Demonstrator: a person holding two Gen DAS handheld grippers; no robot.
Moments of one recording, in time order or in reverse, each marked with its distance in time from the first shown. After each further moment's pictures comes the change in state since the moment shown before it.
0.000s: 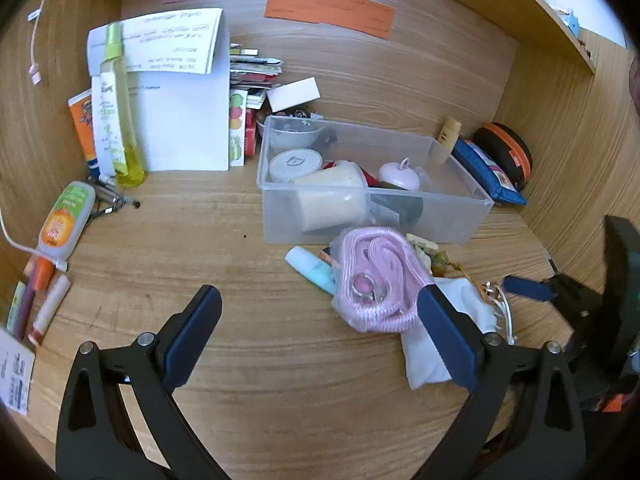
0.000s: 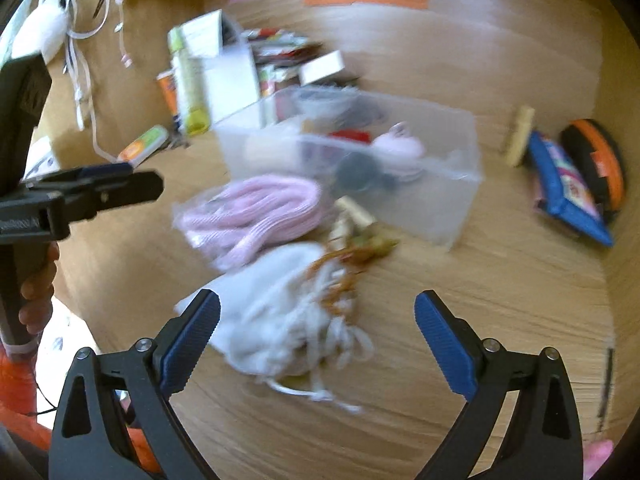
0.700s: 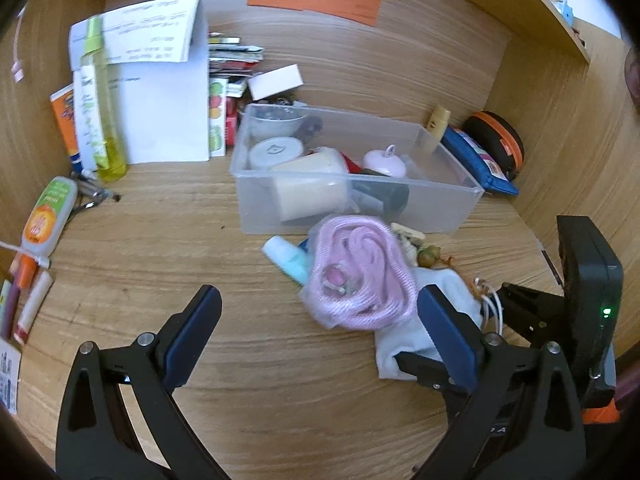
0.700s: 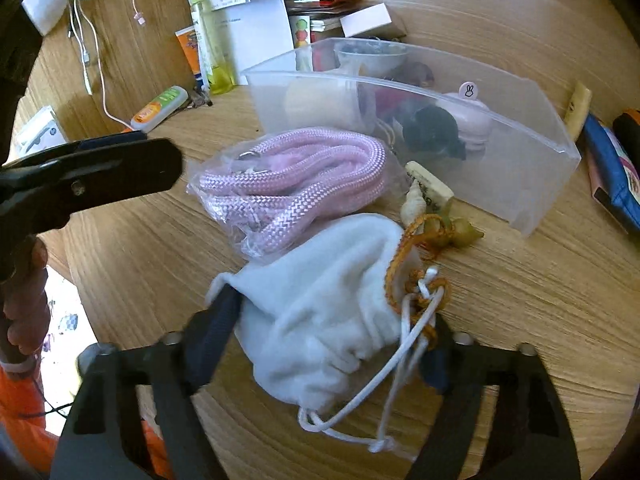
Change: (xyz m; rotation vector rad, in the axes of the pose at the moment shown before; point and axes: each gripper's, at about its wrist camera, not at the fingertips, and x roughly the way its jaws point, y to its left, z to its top) left arm 0.015 -0.015 -0.001 0.020 0.034 -0.036; right arm 0.042 0.014 -0.001 -0.015 0.099 0.094
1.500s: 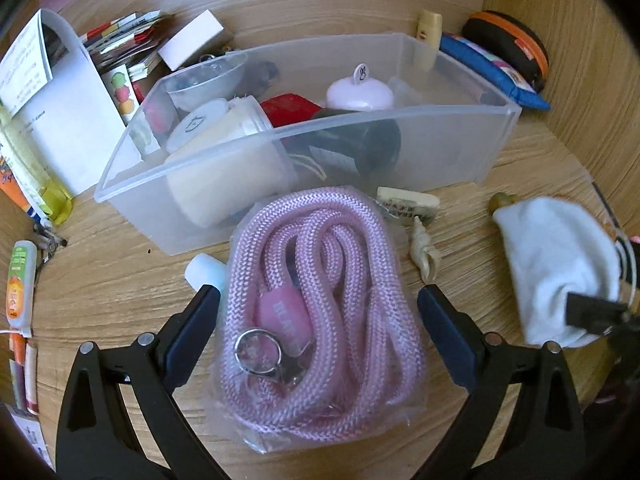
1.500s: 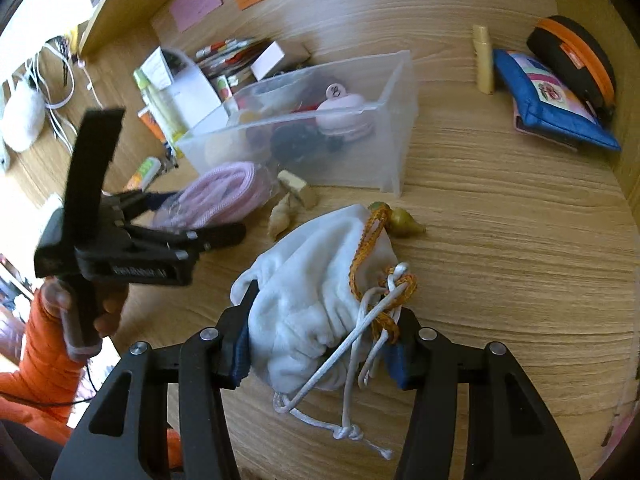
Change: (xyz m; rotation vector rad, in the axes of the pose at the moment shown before) left arm 0.095 -0.053 0.011 0.224 0.207 0.123; right arm -0.051 -0.095 -0.029 0.250 -0.103 0.072
